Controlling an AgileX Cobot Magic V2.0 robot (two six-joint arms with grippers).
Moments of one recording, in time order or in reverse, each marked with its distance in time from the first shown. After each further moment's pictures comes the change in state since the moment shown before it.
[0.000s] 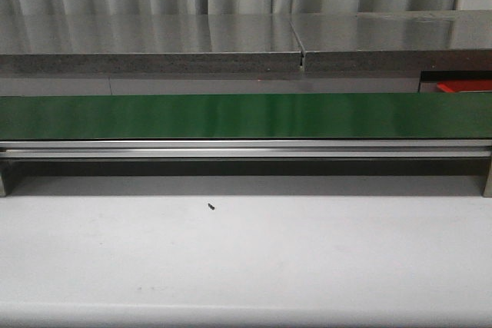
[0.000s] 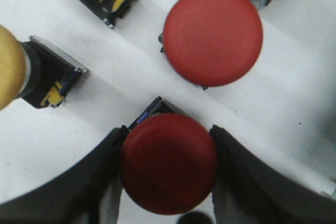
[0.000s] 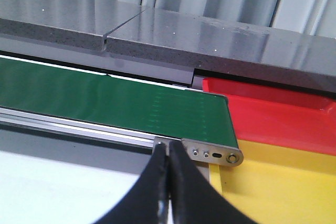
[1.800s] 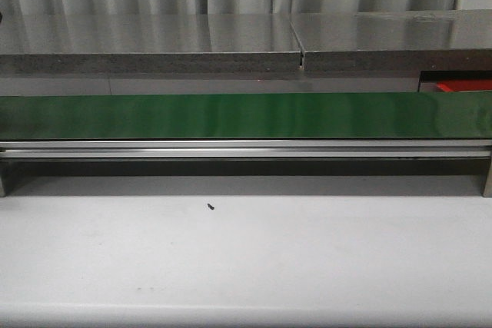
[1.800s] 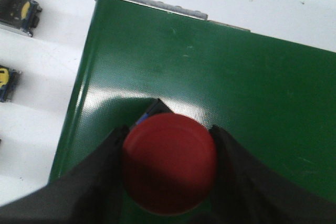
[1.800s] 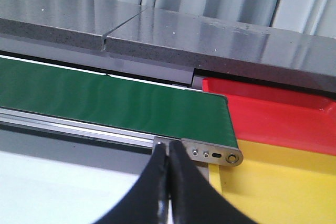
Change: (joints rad) left arm -0.297 0.001 -0.276 -0.177 0.145 0.132; right arm 0.000 0.000 0.000 0.000 0.000 0.000
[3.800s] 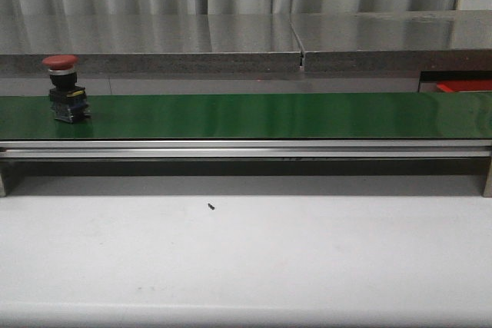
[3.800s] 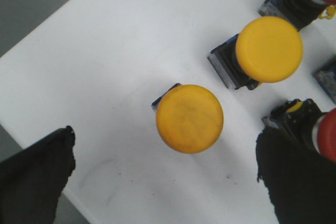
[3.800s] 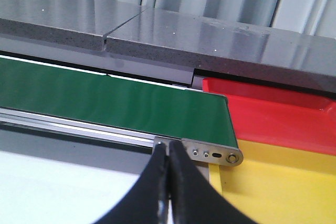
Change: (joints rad) left arm 0.536 -0.015 0.142 0.079 -0.056 -0.103; right arm 0.000 0.000 0.000 0.000 0.000 0.000
